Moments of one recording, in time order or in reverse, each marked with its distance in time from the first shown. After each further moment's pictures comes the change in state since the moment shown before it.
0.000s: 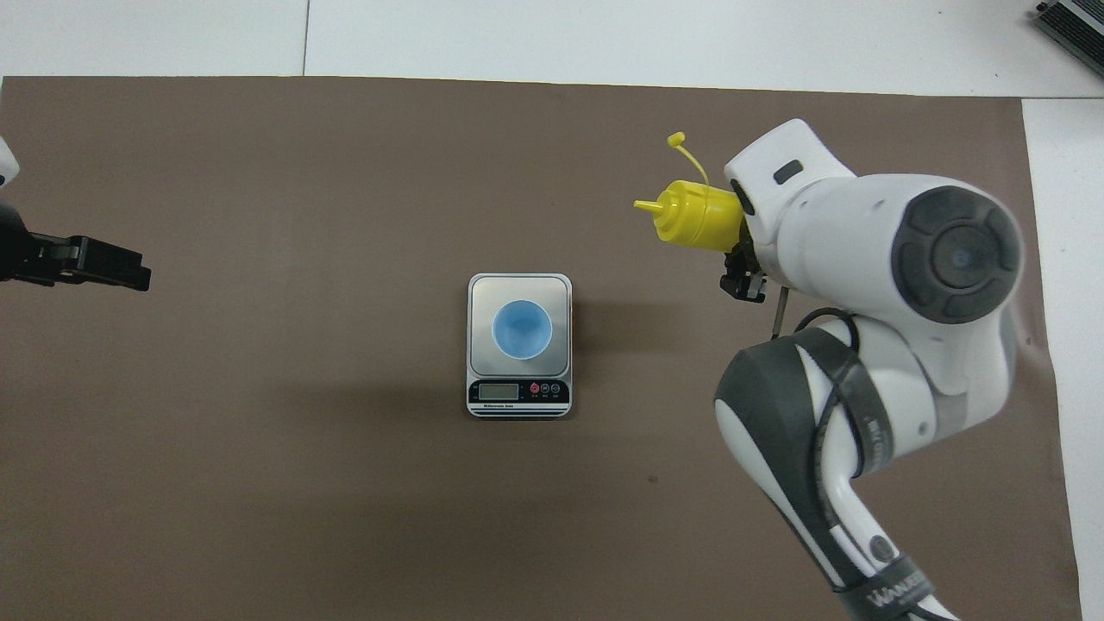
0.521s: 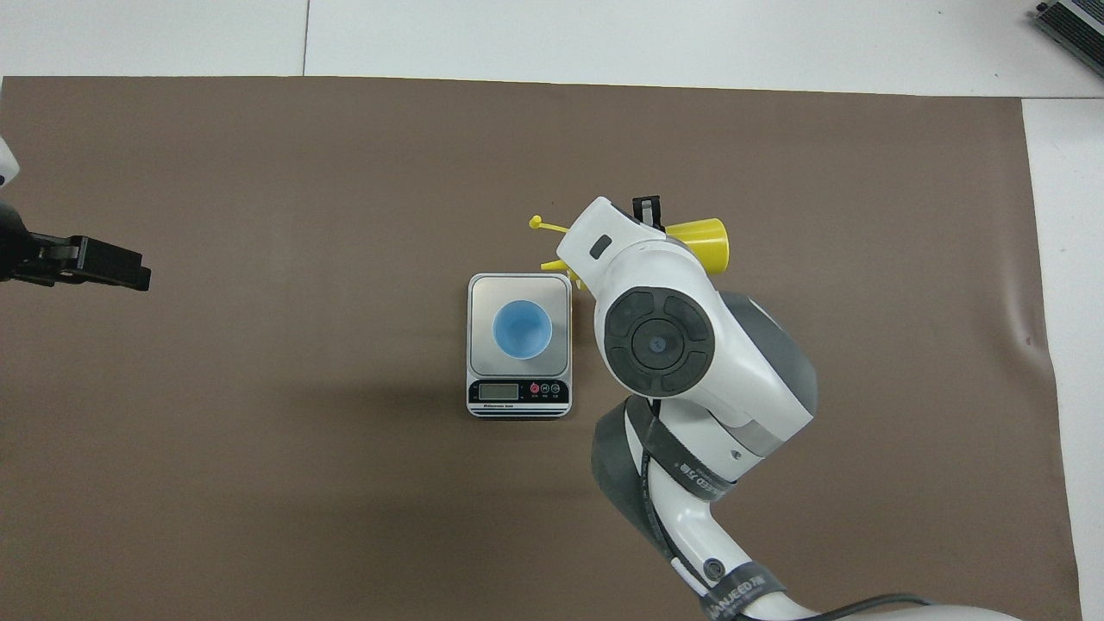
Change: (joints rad) left arm 0.000 0.000 0.000 0.000 0.000 0.000 0.000; right arm 0.161 0.106 0.003 0.008 -0.325 0.014 0.108
